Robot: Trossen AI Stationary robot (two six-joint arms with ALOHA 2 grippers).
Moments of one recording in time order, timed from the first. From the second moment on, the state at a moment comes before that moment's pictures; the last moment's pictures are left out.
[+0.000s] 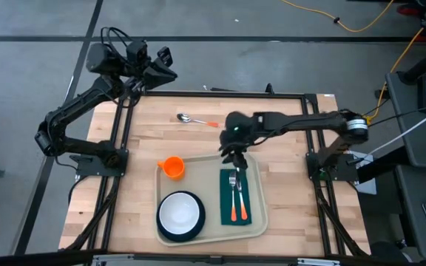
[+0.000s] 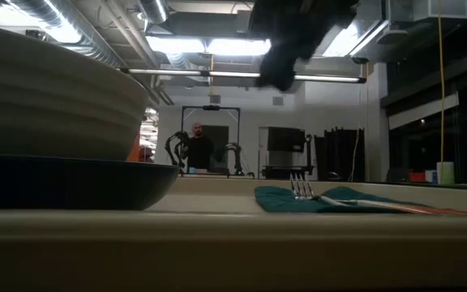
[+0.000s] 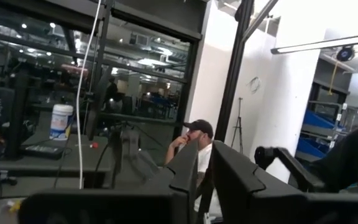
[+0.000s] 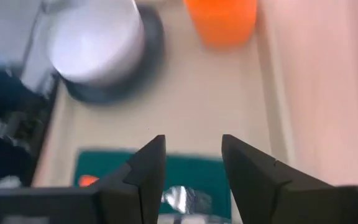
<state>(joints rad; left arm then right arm) 0.76 1.20 1.25 0.63 1.06 -0.78 -0.12 1.69 1.28 -0.53 -0.44 0.00</state>
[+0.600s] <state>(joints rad) 0.82 1.20 1.25 0.49 1.19 -0.71 -0.12 1.13 1.28 -0.17 -0.25 0.18</state>
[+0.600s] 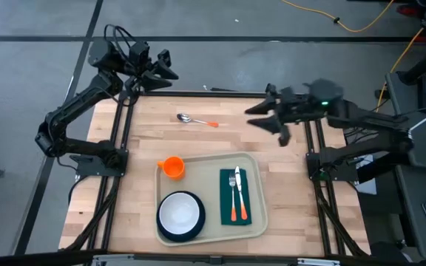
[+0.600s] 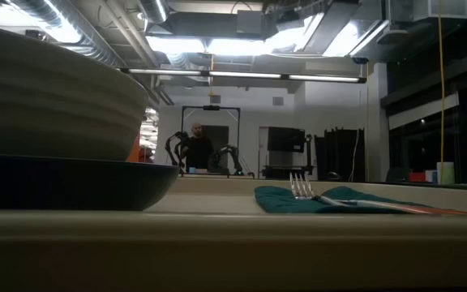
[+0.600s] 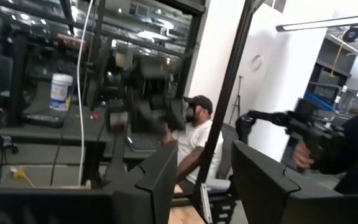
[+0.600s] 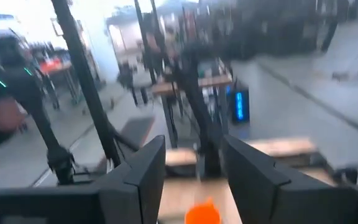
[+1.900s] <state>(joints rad) 1.08 0.96 1.22 -0.30 1.11 -0.01 -0.12 0.90 1.28 -0.37 0.02 0.05</state>
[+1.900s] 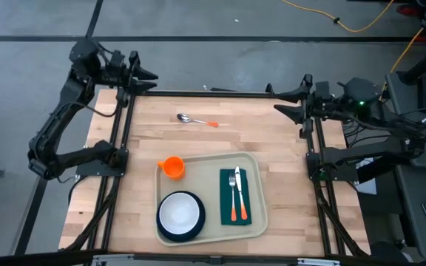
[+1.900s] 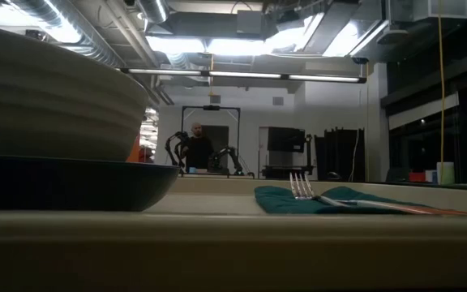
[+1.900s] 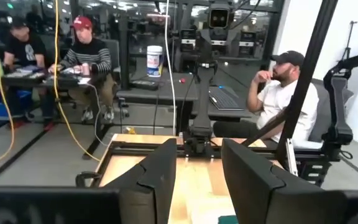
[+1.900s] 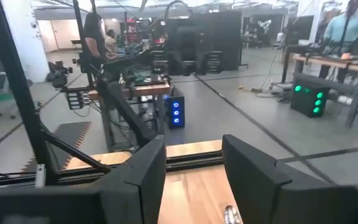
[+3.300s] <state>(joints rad) 0.99 0.76 0.97 -0.18 0.87 -0.20 -0.12 0.53 0.47 0.21 0.20 0.43</state>
